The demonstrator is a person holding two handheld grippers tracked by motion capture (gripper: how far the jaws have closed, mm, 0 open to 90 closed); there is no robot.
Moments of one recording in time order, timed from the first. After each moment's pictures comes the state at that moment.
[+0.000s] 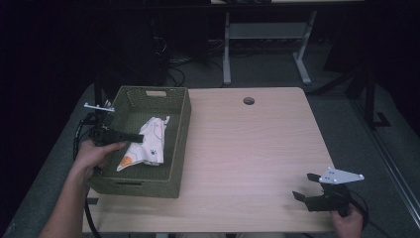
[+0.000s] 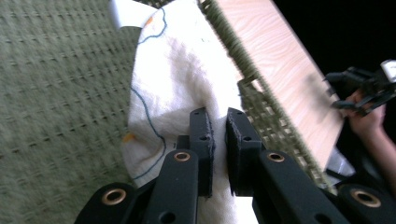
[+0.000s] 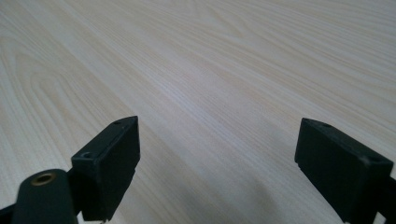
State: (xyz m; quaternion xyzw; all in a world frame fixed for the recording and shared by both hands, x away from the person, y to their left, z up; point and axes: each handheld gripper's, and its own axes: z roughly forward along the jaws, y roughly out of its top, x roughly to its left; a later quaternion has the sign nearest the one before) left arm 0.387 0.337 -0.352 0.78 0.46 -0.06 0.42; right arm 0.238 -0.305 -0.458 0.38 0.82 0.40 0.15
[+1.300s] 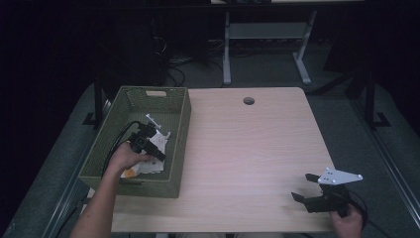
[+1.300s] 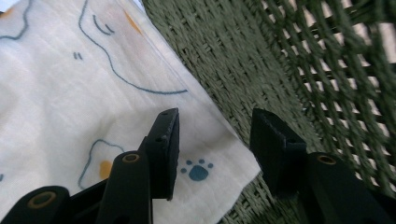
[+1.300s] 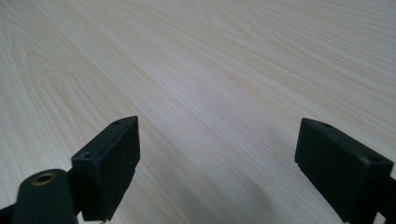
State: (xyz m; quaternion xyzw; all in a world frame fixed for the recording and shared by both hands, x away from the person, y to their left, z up) left arm 0.411 0.247 -0.415 0.87 0.46 -0.04 0.15; right arm 0.237 -0.301 -0.456 0.37 0.83 0.40 0.15
